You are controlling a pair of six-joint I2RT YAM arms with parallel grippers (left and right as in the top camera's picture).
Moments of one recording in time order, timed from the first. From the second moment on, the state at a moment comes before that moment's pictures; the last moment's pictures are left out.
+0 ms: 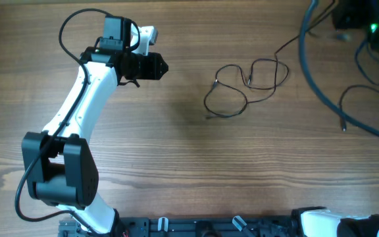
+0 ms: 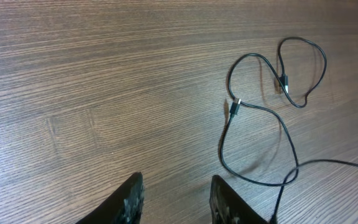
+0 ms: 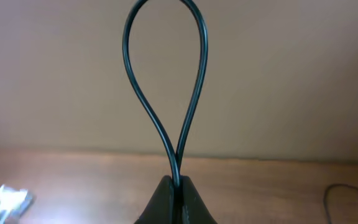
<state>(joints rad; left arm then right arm) -0.16 1.82 1.43 -0.67 0.44 -0.09 0.11 1.47 2.17 -1.00 -0.03 0.05</state>
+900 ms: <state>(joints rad) -0.16 1.82 1.43 -0.64 0.44 -0.09 0.11 1.51 2.17 -1.15 0.22 -0.14</state>
